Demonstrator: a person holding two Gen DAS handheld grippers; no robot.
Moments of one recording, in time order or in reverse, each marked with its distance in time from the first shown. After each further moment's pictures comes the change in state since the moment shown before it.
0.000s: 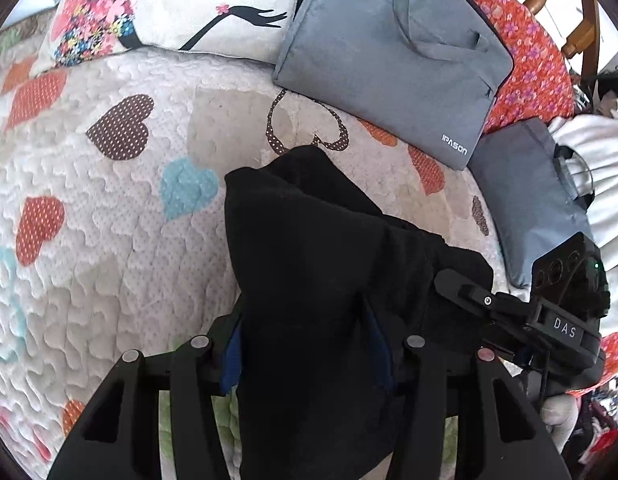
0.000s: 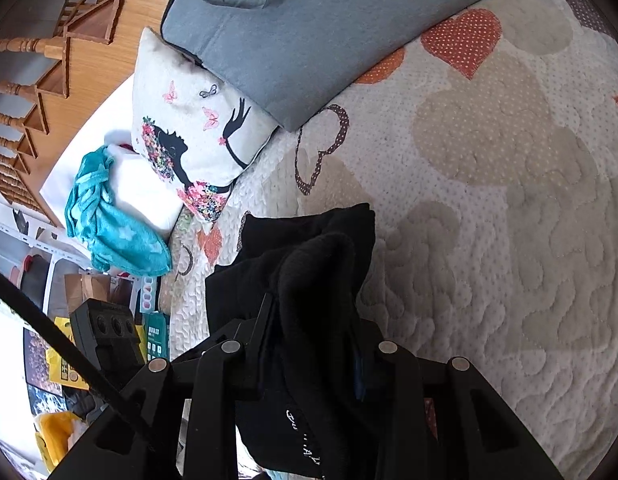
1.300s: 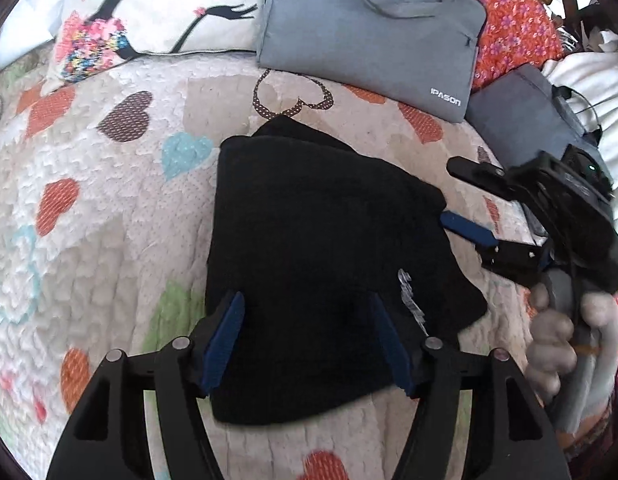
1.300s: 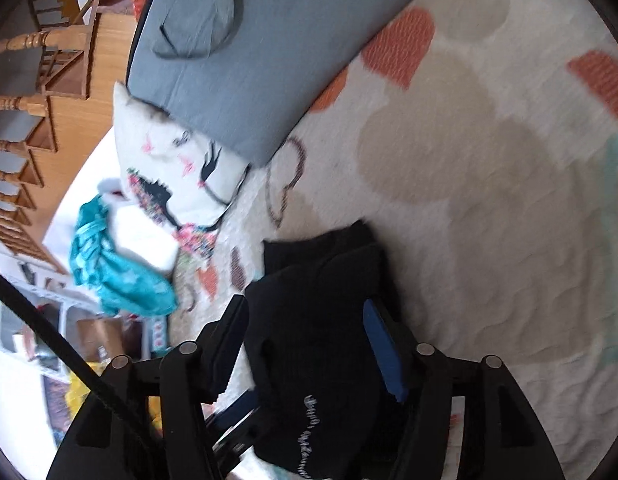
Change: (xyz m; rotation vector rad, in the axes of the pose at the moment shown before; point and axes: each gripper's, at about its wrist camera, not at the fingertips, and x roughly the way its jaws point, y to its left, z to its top) left arm -0.013 -0.027 -0.062 0.119 -0.020 0.122; right arm -0.026 -0.037 0.011 0.133 -0.107 -0.015
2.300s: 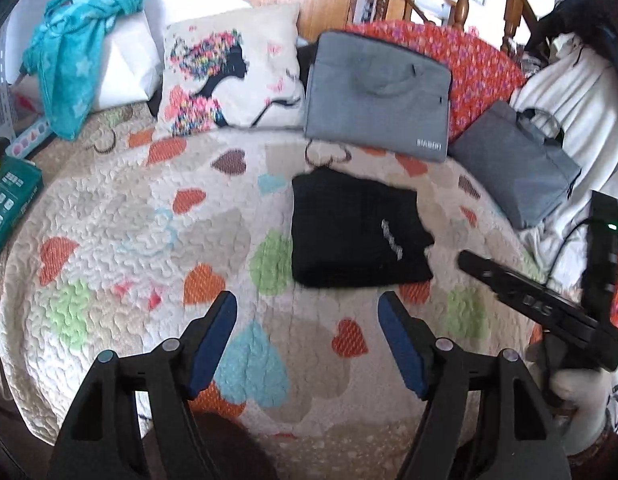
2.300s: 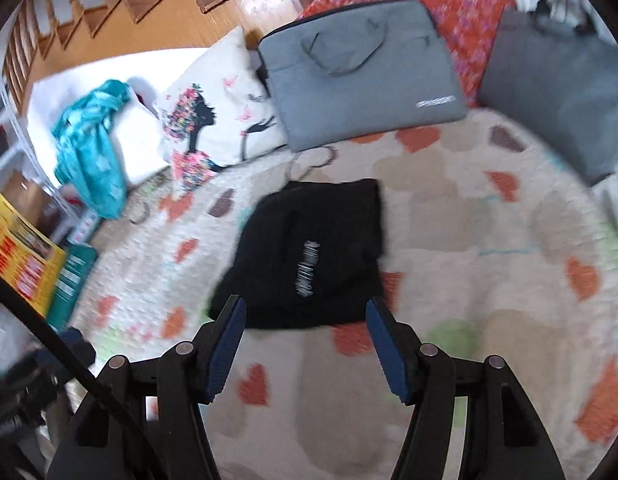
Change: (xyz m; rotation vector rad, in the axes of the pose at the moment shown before) left arm -0.158 -0.012 -0.127 0.030 -0.265 0.154; right arm -0.110 0.080 -0.203 -0.580 -0.222 -0.372
